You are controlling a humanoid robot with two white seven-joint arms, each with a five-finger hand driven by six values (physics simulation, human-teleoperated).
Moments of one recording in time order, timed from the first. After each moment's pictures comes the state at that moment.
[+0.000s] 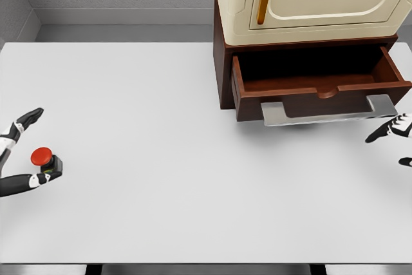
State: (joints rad) left arm 0.44 0.90 -0.10 -1.71 0.20 -0.61 0.20; right arm 0.36 -1.14 -0.31 -1.76 -0.08 -0.61 0.61
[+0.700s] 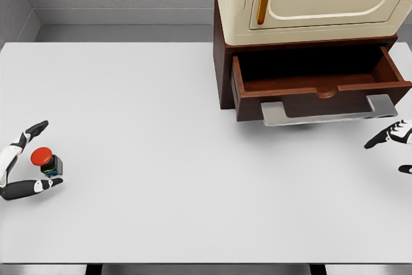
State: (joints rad) left arm 0.32 0.88 -0.23 -1.54 0.18 -0.61 0.19; right arm 0.41 -1.15 -0.31 -1.76 -0.08 -0.61 0.61
